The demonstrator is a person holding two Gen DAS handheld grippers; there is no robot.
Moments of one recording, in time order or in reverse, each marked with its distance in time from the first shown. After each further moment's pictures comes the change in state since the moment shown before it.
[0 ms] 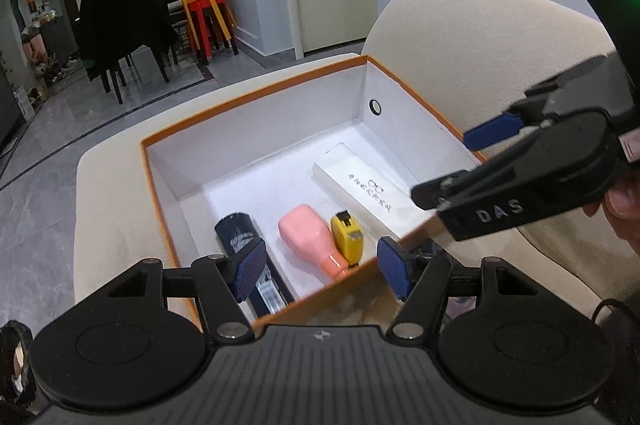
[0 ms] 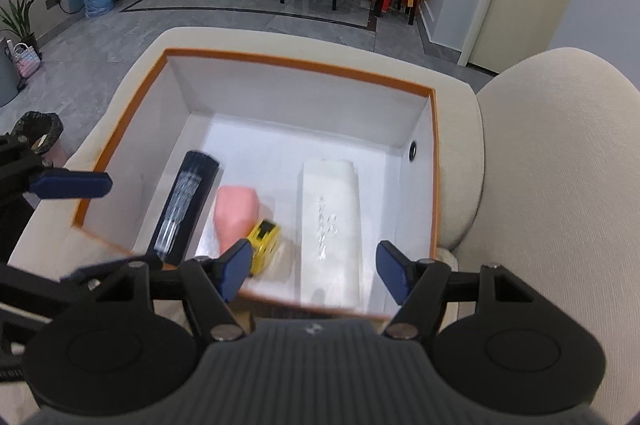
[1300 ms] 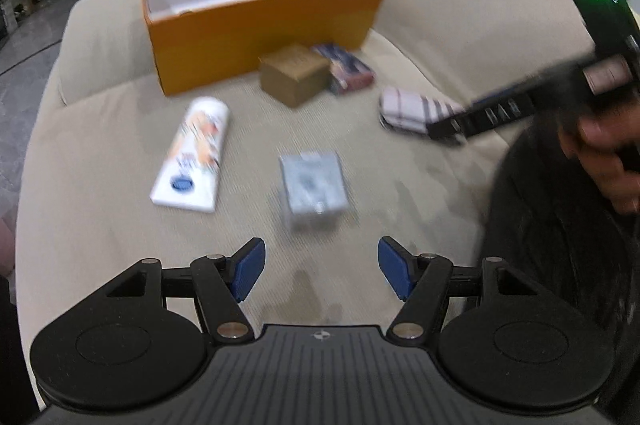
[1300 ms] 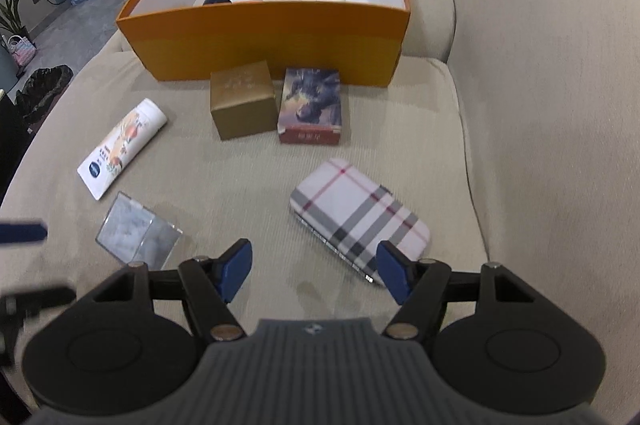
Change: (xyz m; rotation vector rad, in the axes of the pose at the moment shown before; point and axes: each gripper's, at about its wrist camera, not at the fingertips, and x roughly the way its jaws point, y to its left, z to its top) left arm -0.091 -0.074 -0.189 -0.124 0.155 -0.129; right arm -0.055 0.013 -0.201 0.127 0.132 0.007
